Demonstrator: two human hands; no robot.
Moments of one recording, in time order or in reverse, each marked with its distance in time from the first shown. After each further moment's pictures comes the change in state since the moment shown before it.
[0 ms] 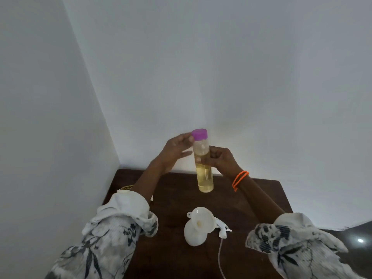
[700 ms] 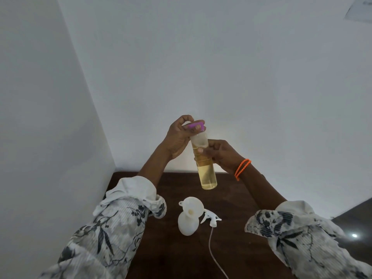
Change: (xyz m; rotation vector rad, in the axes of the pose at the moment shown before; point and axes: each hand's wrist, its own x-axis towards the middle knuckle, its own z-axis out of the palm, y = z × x) left_hand -0.025 0.064 0.074 -0.229 -0.071 0.165; right_hand -0.064 -0.057 -0.027 0.148 -0.117 0.037
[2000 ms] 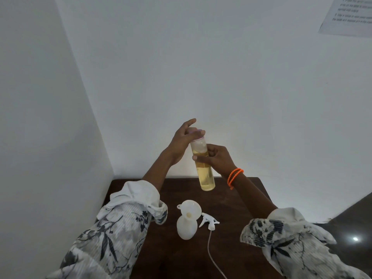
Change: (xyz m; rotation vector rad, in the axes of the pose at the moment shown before) left_hand -0.004 0.000 0.024 0.397 0.048 -0.019; right_hand -0.019 0.004 0.010 -0.267 0.321 -0.097
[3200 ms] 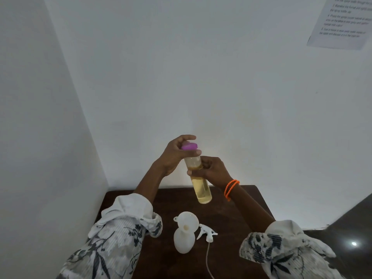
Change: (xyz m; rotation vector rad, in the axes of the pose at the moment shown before) left_hand -0.006 0.002 -0.009 -0.078 -0.073 -0.012; right_hand -0.001 0.000 0.001 -0.099 -0.017 -0.039
